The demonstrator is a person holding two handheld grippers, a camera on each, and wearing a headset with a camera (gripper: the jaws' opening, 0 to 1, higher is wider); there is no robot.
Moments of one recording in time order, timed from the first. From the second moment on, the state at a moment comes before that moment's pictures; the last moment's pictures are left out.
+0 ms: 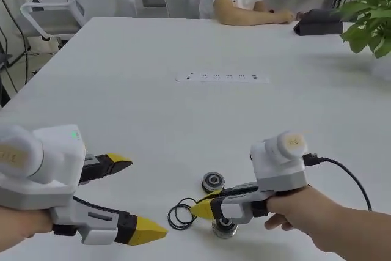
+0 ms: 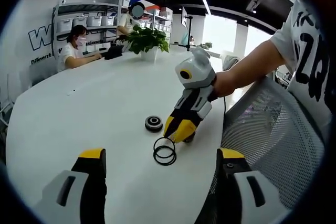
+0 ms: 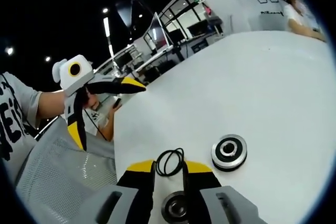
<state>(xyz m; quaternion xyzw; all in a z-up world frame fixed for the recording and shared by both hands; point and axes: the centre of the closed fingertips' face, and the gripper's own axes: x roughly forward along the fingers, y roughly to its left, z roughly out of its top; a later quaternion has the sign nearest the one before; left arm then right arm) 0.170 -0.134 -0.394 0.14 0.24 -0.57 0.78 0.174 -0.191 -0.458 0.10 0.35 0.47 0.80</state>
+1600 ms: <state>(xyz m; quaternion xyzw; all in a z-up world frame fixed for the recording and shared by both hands) 0.203 -0.177 -0.385 0.13 0.23 -0.58 0.77 0.201 -0.246 -0.435 0.03 0.27 0.44 0.86</state>
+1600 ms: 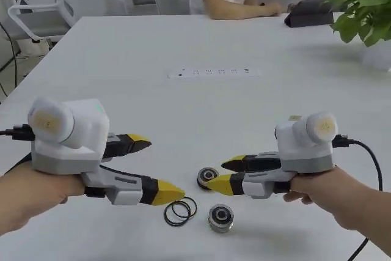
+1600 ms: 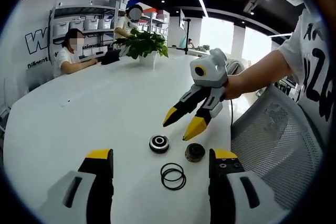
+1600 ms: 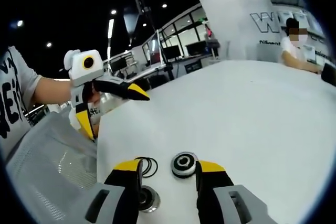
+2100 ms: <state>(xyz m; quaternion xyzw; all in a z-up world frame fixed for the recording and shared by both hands) 0.209 -0.194 -0.402 0.14 0.24 -0.59 0.76 0.204 -0.256 -0.460 -0.02 0.28 0.43 0.86</state>
